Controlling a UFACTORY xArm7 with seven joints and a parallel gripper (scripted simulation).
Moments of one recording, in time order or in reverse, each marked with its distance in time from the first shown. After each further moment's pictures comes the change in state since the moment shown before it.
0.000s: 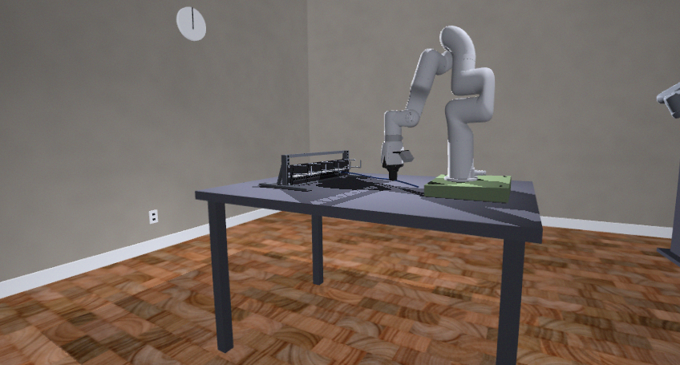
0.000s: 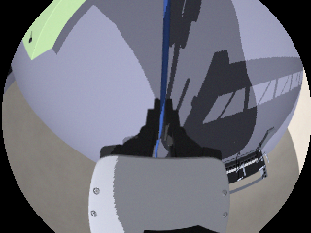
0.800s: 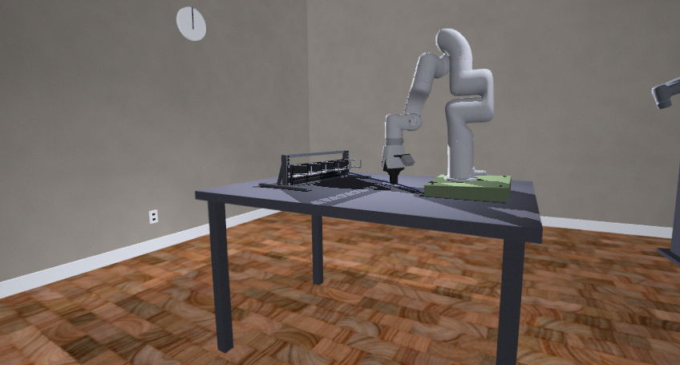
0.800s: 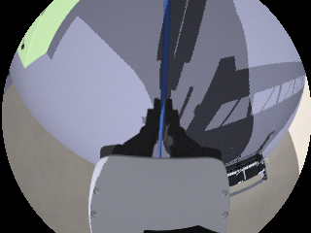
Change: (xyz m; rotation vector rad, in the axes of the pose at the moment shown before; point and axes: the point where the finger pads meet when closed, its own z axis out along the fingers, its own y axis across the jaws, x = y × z) arm 0.003 -0.002 0.015 -0.002 -0.009 0.001
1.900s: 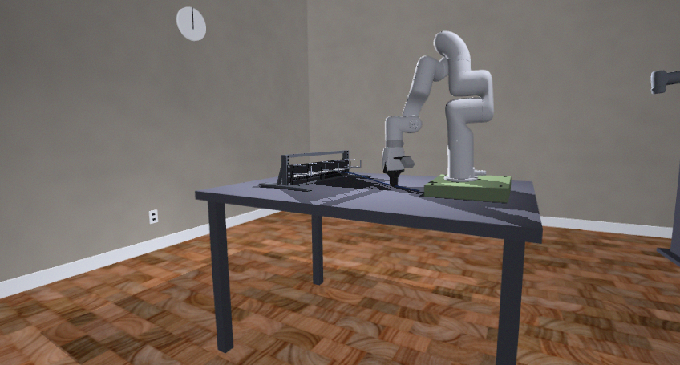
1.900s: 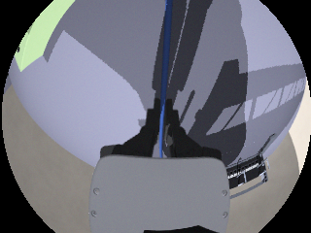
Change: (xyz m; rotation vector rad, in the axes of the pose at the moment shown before) arm 0.000 0.000 0.009 -0.003 0.006 -0.001
